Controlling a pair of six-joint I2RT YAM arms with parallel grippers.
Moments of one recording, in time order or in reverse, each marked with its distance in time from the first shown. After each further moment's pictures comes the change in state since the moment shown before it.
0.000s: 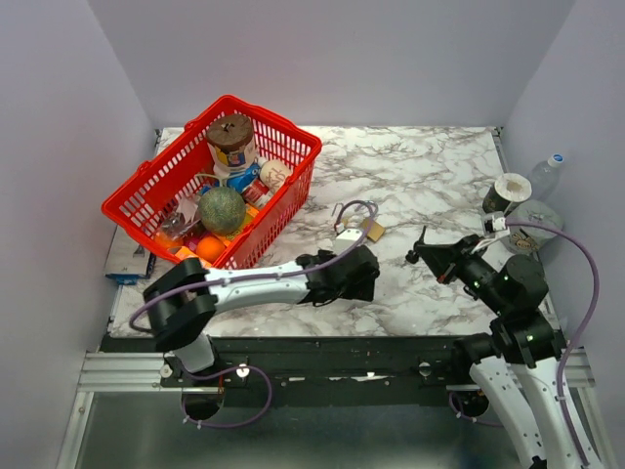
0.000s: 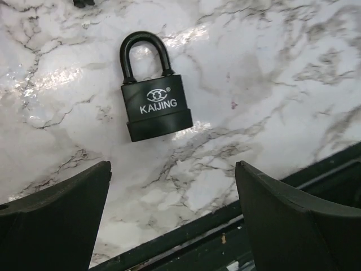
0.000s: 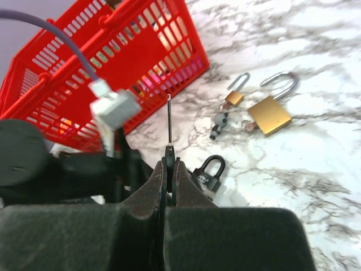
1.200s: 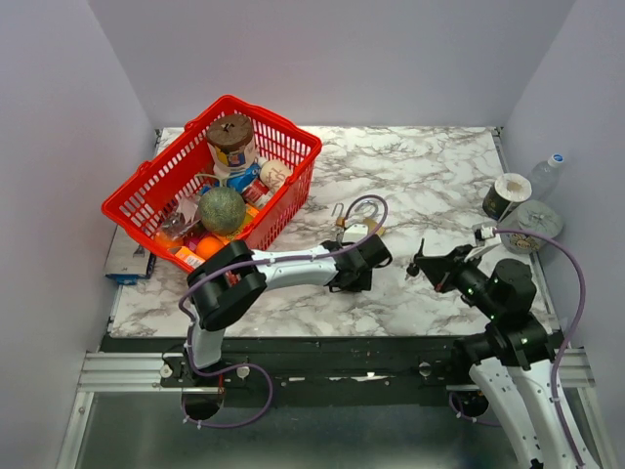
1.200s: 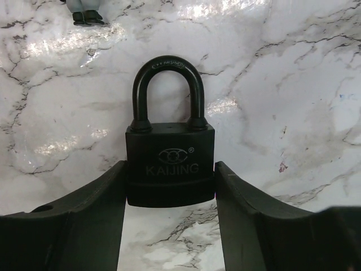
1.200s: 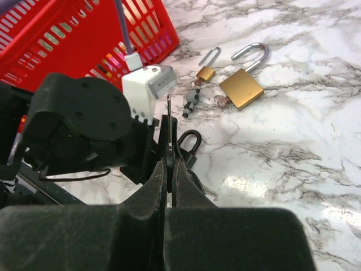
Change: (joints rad) left arm 0.075 0.385 0.296 -0.198 0.018 -0.030; right arm 0.000 -0.073 -0.045 -0.118 0.075 -0.061
